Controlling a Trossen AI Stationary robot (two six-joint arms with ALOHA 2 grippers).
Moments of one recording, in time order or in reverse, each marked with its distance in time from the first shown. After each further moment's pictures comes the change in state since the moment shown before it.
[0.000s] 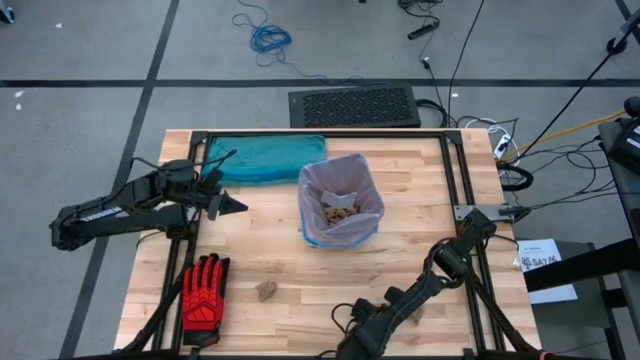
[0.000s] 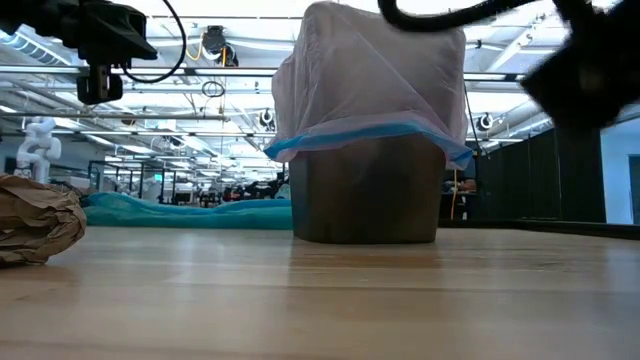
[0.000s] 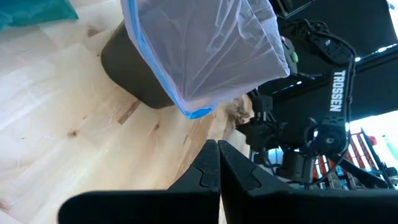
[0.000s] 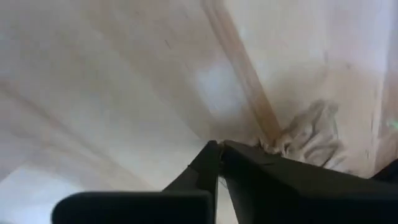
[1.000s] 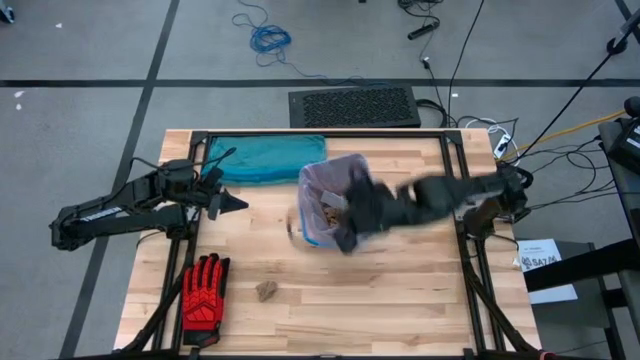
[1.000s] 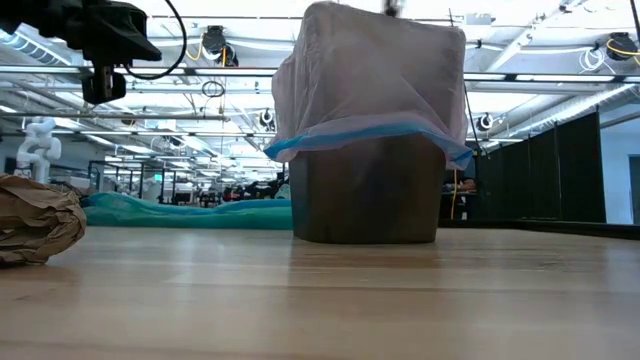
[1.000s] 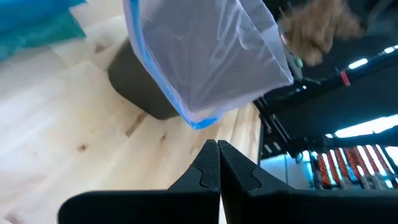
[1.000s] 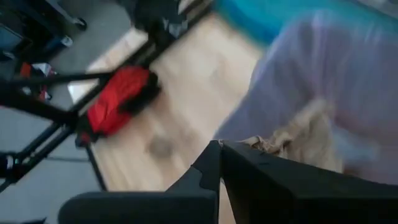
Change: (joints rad) left arm 0.000 0.000 0.000 0.015 -0.048 0.038; right arm -0.441 -0.718 0.005 0.409 0.493 -0.400
